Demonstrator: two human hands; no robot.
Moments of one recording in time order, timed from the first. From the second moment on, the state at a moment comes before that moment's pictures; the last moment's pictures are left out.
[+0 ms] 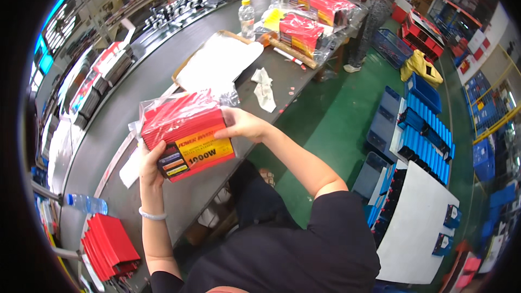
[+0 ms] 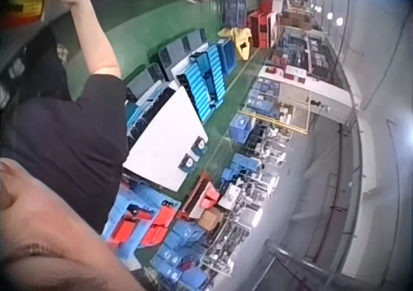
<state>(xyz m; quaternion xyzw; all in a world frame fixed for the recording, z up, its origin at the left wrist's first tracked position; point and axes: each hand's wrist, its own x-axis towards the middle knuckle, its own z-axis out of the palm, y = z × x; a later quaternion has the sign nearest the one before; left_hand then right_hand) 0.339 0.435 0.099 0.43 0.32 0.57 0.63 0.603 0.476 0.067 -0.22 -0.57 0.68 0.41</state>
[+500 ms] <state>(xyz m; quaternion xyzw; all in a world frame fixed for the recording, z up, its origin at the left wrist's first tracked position) 0.458 0.534 0.121 0.73 0.37 0.42 0.39 0.730 0.440 0.051 -0.40 -0.42 0.46 0.67</state>
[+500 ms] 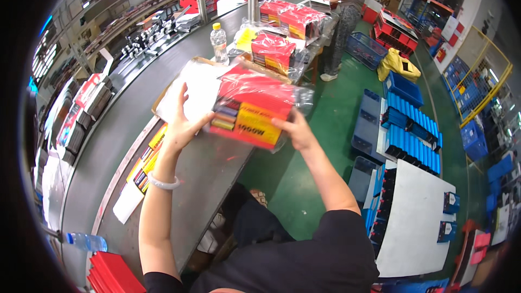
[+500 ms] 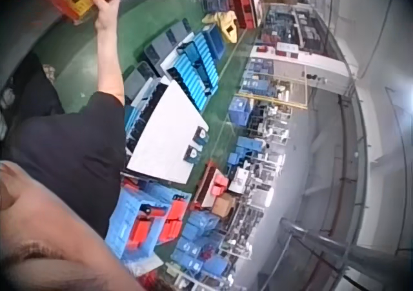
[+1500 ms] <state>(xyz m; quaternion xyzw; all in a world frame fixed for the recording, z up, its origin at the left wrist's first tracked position) 0.268 0.309 0.130 0.64 0.50 0.58 -0.04 0.907 0.621 -0.042 -0.66 -0.58 -0.10 0.47</state>
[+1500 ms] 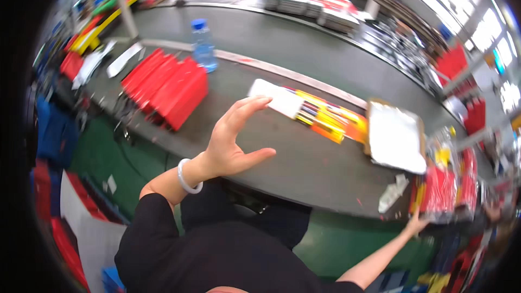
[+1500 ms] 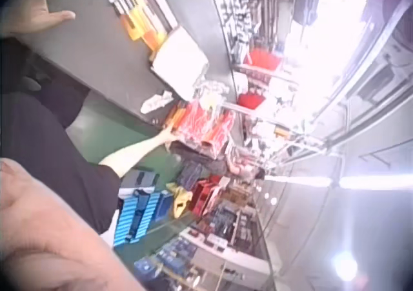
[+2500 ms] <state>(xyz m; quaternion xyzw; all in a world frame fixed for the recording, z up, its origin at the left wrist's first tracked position) 0.156 0.196 0.031 0.28 0.75 0.44 -0.40 0.158 0.431 -0.001 -0.03 -0.81 0.54 0.23</state>
